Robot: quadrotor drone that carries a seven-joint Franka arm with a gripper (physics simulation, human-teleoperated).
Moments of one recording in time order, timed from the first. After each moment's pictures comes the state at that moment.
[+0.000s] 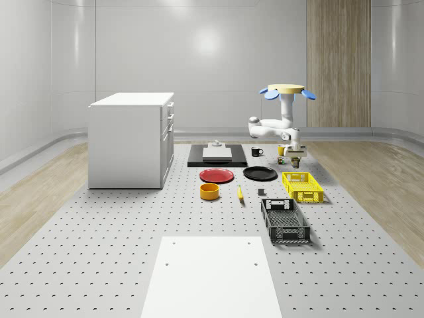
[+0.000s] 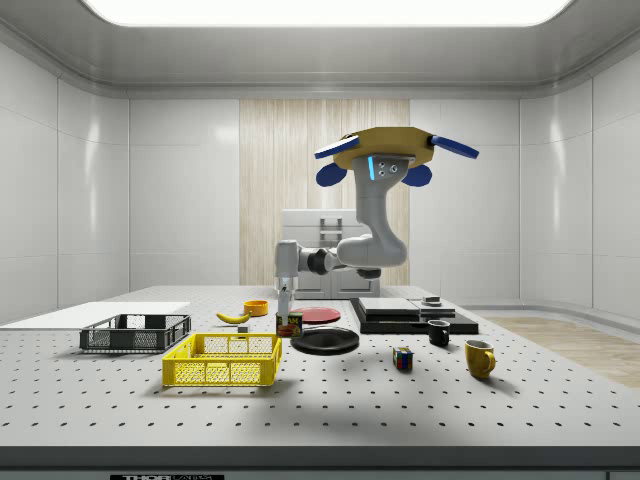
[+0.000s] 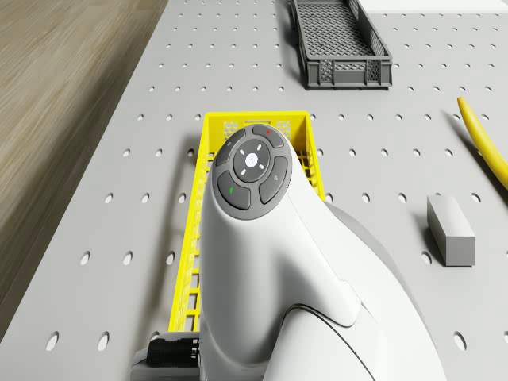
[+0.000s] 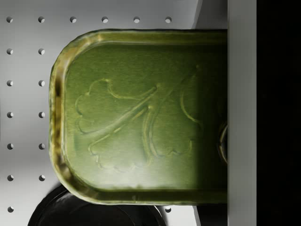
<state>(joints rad) -1.17 -1.49 1.43 -2.88 -1.73 1.53 1.69</state>
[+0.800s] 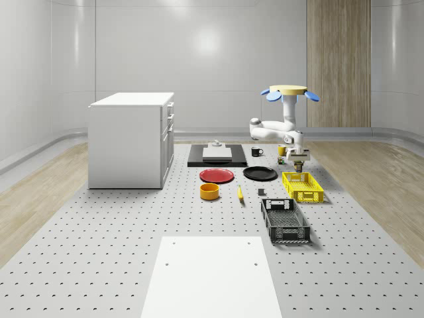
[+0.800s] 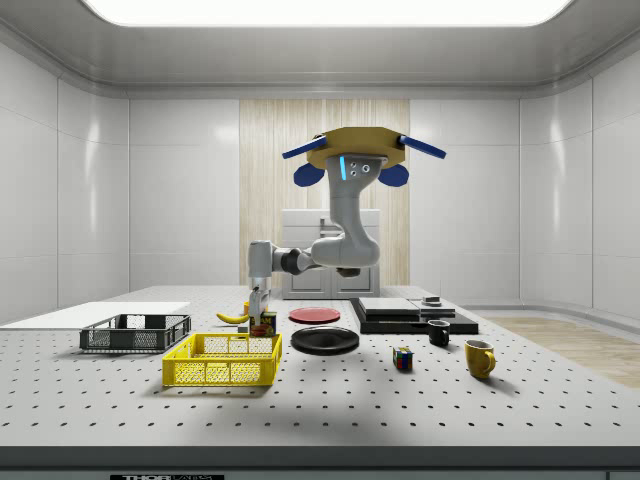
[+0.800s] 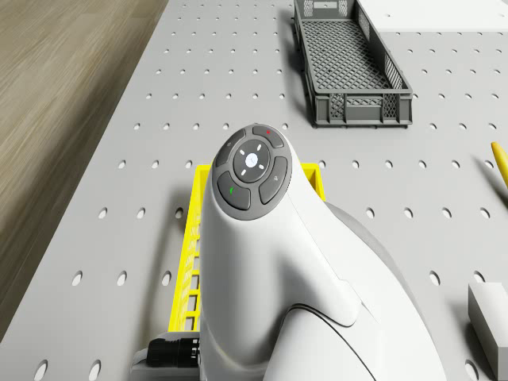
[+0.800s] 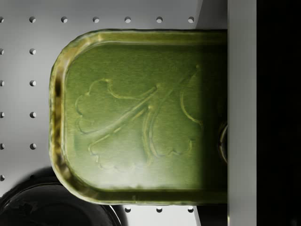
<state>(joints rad) -1.17 -1.52 1.43 -2.88 -1.72 1.55 1.69</state>
